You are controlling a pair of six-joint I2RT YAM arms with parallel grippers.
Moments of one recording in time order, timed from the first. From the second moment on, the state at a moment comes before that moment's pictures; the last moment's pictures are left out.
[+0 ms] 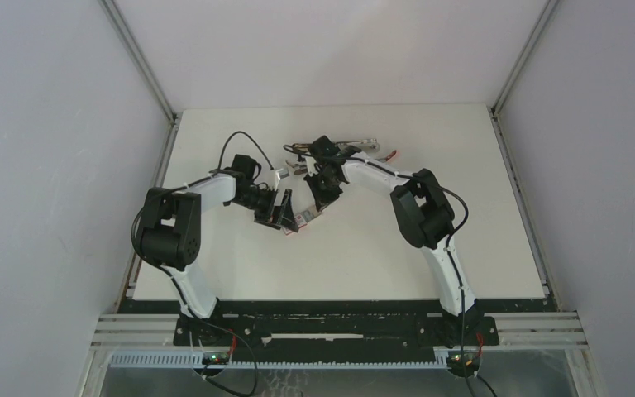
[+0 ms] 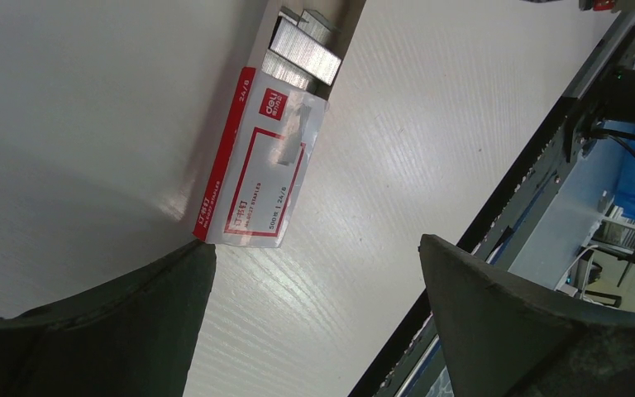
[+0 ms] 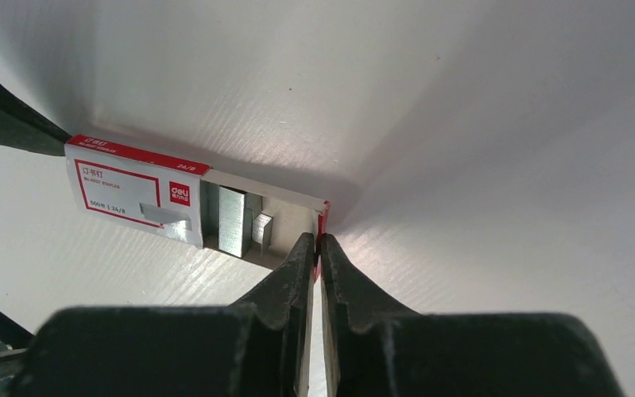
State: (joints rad) left arm -0.21 1.81 1.06 -0.58 0.76 0.11; right arm 0.67 2.26 1.82 -0.74 -0.25 0.10
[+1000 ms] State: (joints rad) left arm -0.21 1.81 1.06 -0.58 0.77 0.10; right arm 0.63 2.27 1.82 -0.77 -0.51 0.20
